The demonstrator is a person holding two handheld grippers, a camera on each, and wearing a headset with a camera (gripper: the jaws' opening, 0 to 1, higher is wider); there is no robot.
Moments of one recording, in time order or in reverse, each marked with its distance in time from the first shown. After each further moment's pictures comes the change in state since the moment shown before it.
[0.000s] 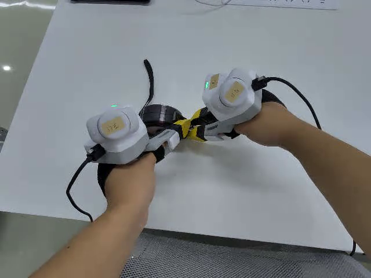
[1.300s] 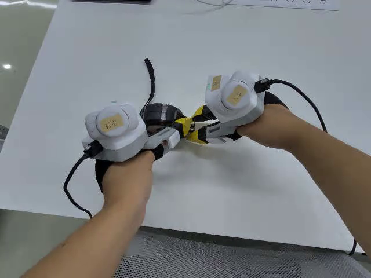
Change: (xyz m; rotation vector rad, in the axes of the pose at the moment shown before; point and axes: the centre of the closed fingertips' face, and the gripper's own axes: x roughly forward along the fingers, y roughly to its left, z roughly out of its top) left arm -0.007 -0.003 0.008 0.043 -0.007 -0.029; right arm -0.006 0.002 0.000 -0.011 -0.002 -0.032
